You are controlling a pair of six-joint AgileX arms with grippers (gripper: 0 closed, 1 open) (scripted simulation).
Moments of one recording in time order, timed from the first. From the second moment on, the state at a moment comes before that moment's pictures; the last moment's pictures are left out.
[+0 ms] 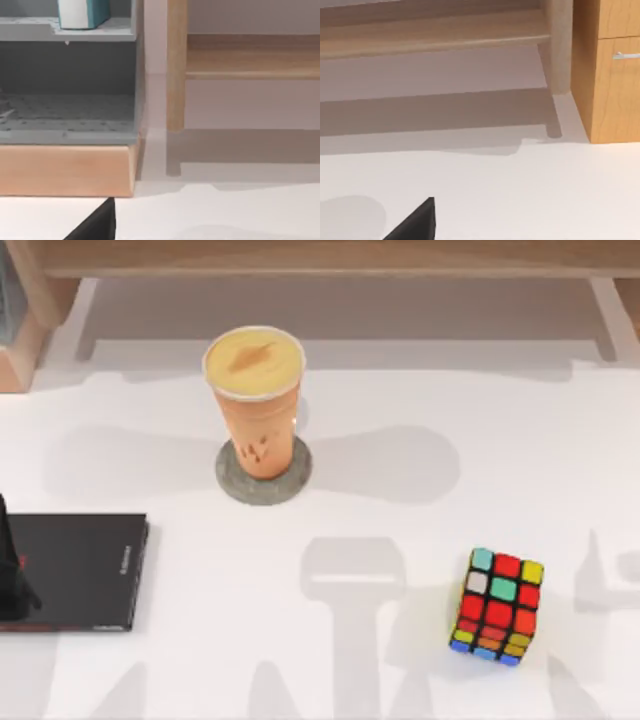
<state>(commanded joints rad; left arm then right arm) 0.00 0.00 0.00 0.00 0.00 0.00 0.07 0.16 0.15 -0.13 0.00 0.10</state>
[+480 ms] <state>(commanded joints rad) 0.00 0.00 0.00 0.00 0.00 0.00 0.31 0.89 0.69 -0.60 -0.01 0.48</state>
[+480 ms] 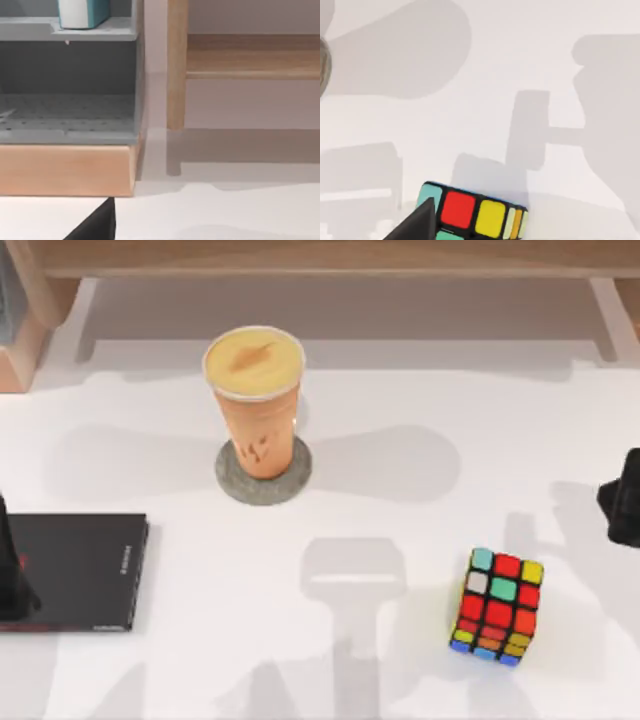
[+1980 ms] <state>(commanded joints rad) 0.00 0.00 0.00 0.00 0.00 0.00 0.59 1.79 1.18 -0.94 0.00 0.91</state>
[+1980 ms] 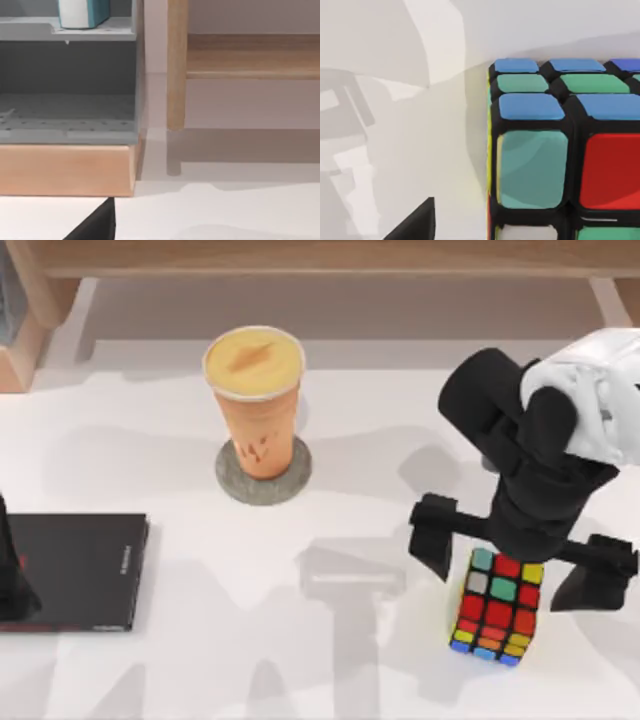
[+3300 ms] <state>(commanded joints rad) 0.00 0.00 0.00 0.00 0.00 0.00 0.59 1.81 1.15 -0.91 0.00 0.91</state>
